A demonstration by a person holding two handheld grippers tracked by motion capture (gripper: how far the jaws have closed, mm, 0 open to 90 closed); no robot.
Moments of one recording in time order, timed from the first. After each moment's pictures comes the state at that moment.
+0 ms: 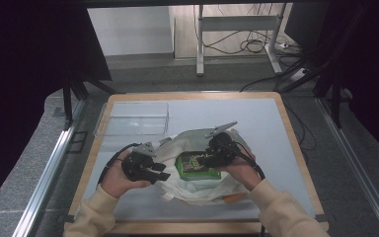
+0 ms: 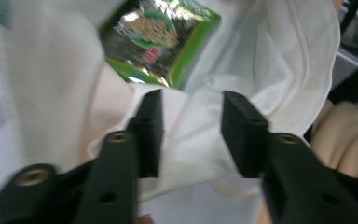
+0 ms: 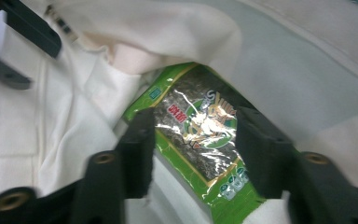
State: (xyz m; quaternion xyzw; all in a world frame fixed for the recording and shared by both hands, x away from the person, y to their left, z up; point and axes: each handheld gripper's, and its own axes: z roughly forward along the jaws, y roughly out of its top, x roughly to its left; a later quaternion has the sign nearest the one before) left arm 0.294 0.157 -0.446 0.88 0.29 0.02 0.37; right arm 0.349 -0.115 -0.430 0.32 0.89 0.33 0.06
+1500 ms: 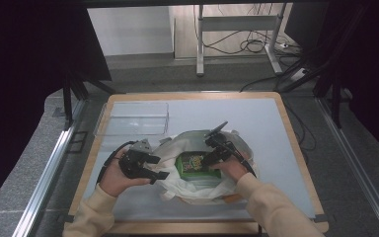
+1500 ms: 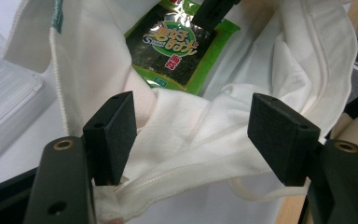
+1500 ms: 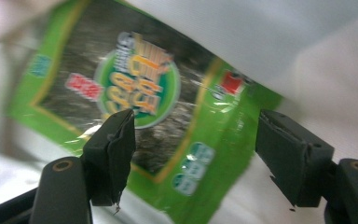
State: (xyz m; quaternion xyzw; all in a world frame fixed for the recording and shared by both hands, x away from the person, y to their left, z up) left arm 0.298 0.163 -0.448 0.88 0.30 0.04 0.37; right arm 0.387 -0.107 -0.483 0.47 0.87 0.17 0.04
